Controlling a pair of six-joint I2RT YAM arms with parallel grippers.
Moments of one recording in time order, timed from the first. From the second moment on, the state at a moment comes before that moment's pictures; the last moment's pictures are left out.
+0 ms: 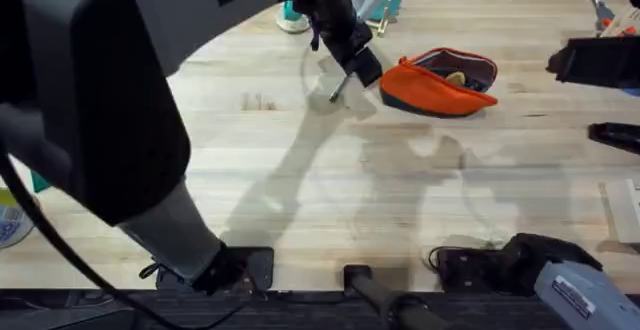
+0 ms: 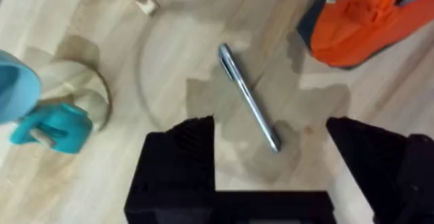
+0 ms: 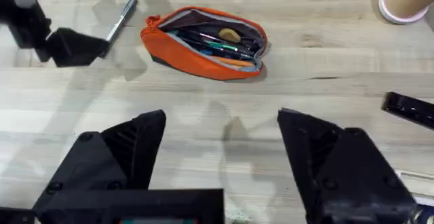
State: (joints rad) left arm -0.50 1.88 1.56 -0.82 0.13 0.49; right arm -0.23 0.88 1.33 -1.30 -0.24 -0.11
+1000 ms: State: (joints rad) left arm -0.50 1.88 1.56 -0.80 0.07 0.11; right arm -0.20 0.88 1.33 -1.30 -0.24 -0.11
